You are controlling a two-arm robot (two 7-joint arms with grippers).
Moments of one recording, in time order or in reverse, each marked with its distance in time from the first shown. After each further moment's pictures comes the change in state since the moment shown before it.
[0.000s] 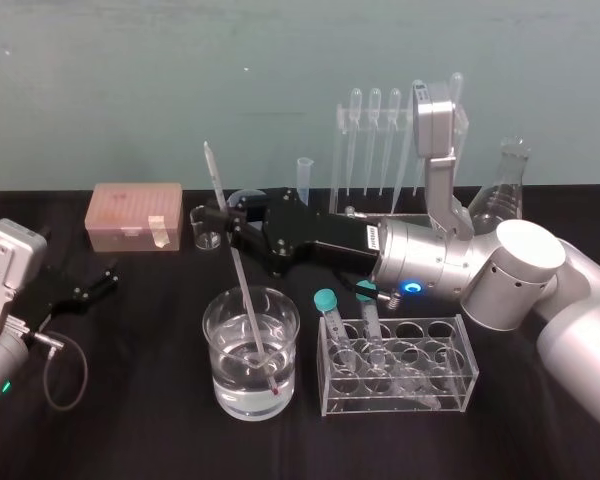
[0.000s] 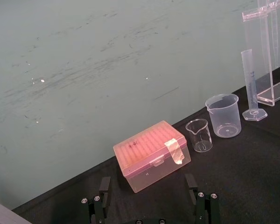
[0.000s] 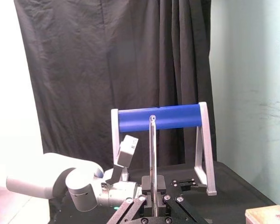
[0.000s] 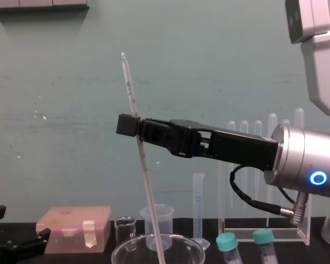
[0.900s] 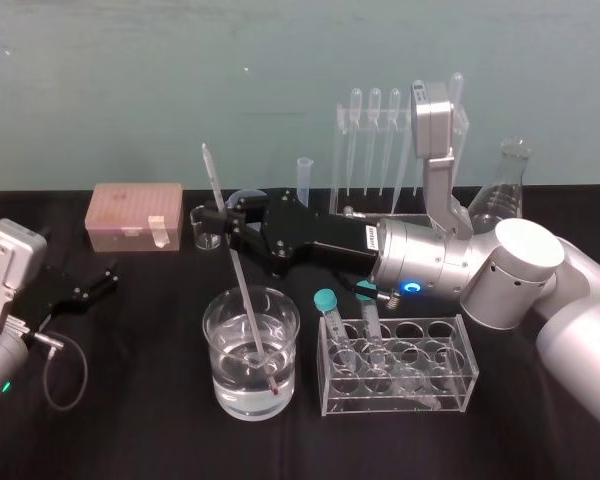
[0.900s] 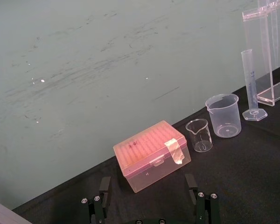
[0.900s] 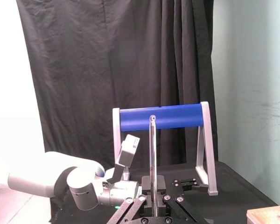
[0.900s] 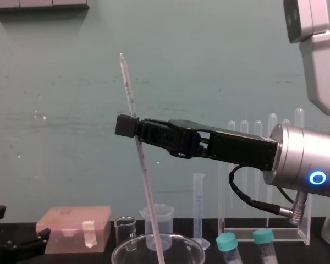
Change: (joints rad) left arm 0.000 0.000 0.000 0.000 0.000 0.000 0.000; right arm 0.005 -0.001 -0.004 0.003 -0.003 -0.001 0.007
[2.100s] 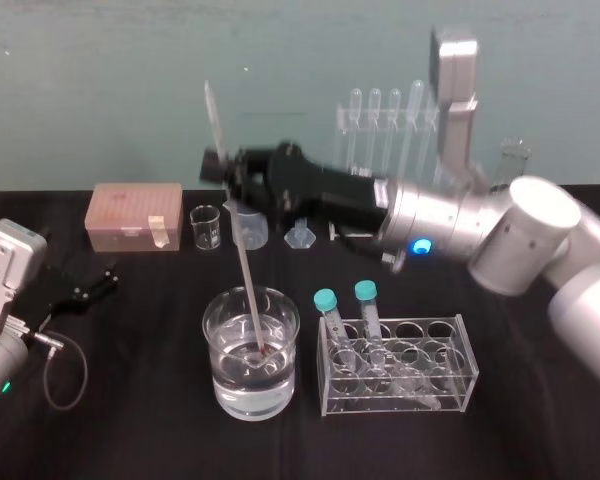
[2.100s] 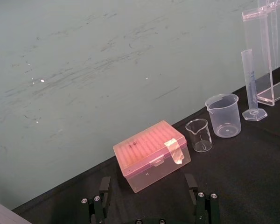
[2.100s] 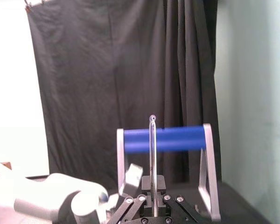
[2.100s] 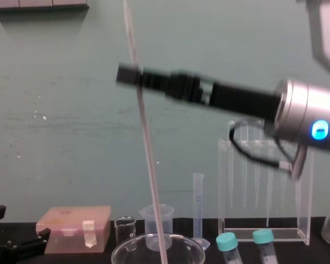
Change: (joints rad) left arm 0.000 0.000 0.000 0.000 0.000 0.000 0.000; right arm 0.039 0.014 0.027 -0.063 0.054 0.059 -0.005
